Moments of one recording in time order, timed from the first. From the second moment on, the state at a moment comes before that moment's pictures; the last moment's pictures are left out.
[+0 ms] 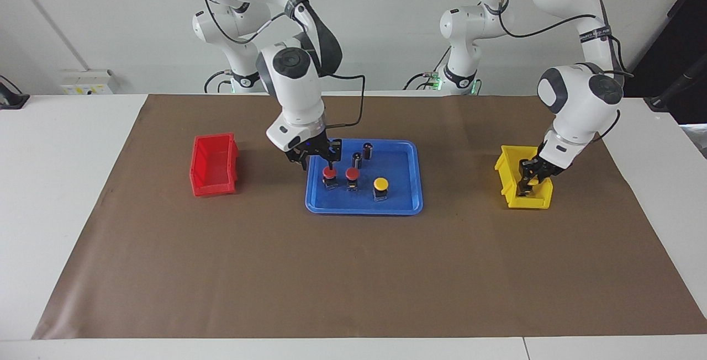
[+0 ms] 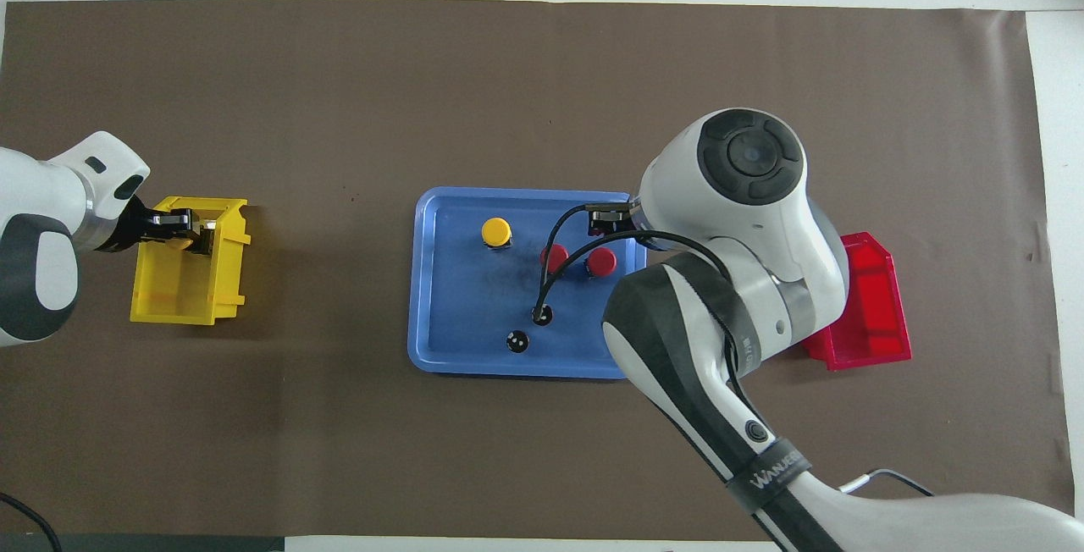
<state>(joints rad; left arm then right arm) 0.02 0.08 0.00 -2.12 -0.01 2.21 0.02 0.40 0.17 0.02 -1.79 0.04 1.98 0.49</state>
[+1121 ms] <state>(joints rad) -0.48 0.16 -0.03 -1.83 -0.01 2.00 -0.75 -0.08 -0.01 -0.01 -1.53 -0.03 1.46 0.01</state>
